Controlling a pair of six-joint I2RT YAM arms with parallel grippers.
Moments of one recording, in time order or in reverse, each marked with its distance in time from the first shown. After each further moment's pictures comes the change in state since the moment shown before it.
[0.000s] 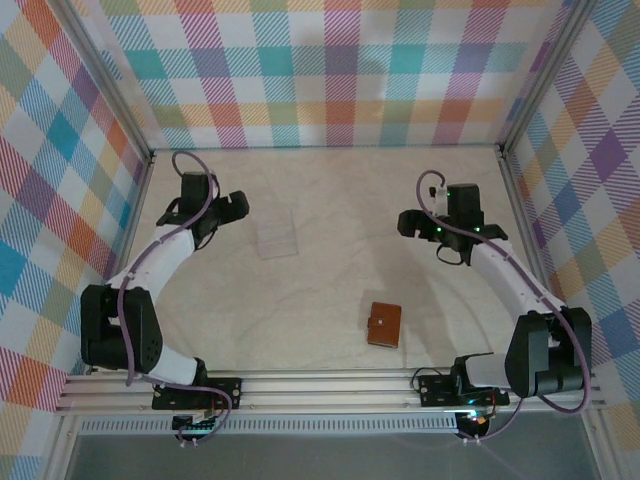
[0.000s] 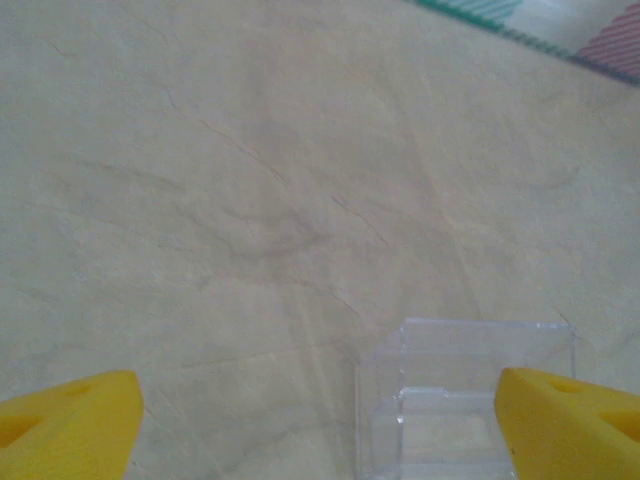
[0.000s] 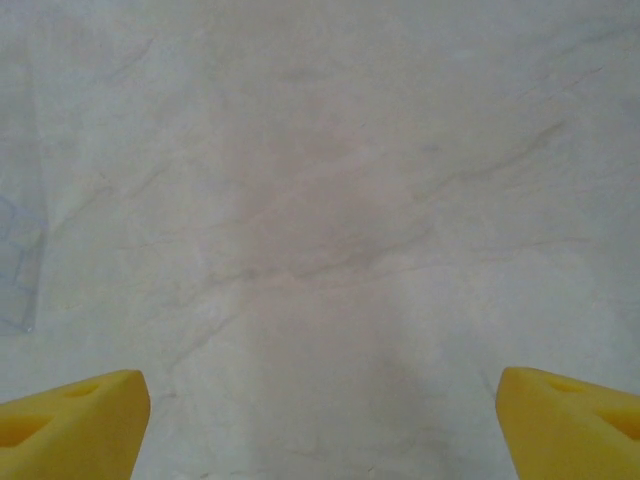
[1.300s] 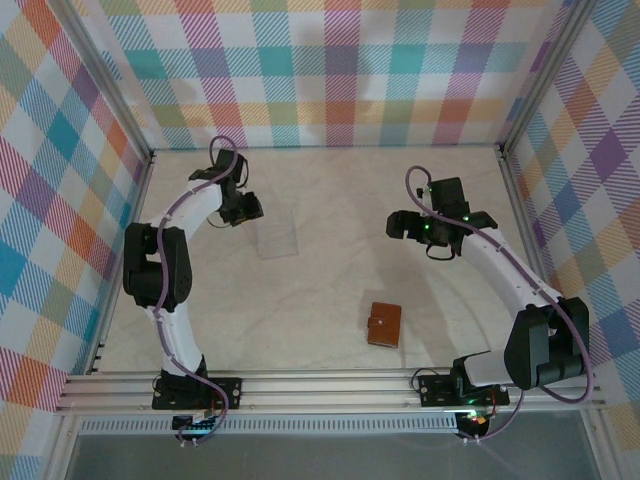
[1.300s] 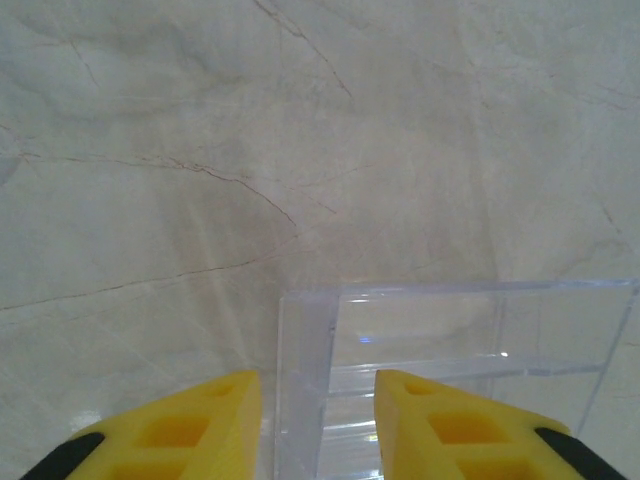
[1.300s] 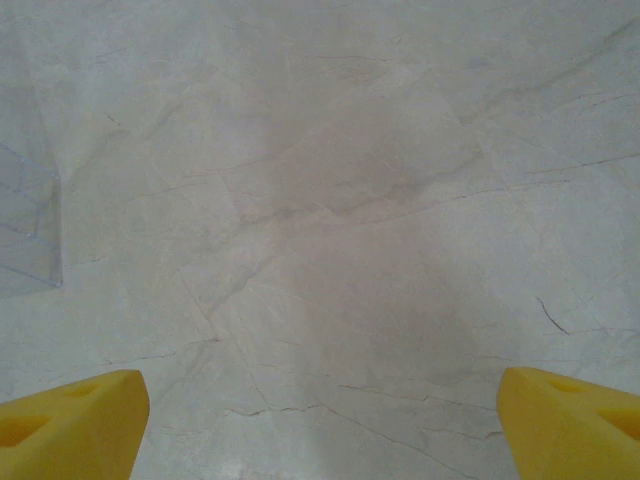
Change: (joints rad) left arm -0.055 0.451 0.458 -0.436 0.142 -0.051; right arm 0.083 0.045 0.100 -0.173 0.050 0.089
